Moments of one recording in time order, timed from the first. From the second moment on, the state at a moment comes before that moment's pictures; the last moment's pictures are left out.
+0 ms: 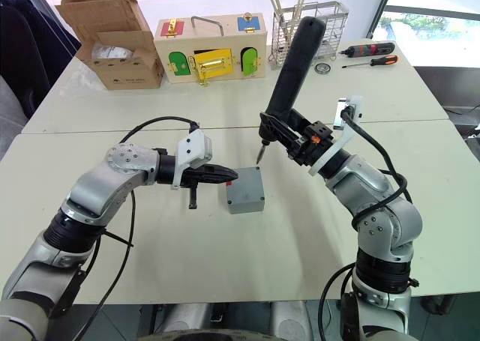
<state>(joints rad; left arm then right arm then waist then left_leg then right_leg) -0.61 0.58 -0.32 -0.21 -0.31 0.60 -1.02 -0.38 -0.29 -0.25 -0.48 0.75 0.77 0.46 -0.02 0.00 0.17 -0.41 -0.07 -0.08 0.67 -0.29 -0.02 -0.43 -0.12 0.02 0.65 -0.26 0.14</state>
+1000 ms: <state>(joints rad) -0.59 0.55 -0.35 -0.18 -0.25 0.56 -1.03 -0.31 -0.41 -0.05 -0.41 0.57 0.51 0.59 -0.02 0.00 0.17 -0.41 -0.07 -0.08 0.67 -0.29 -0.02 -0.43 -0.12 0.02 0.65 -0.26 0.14</state>
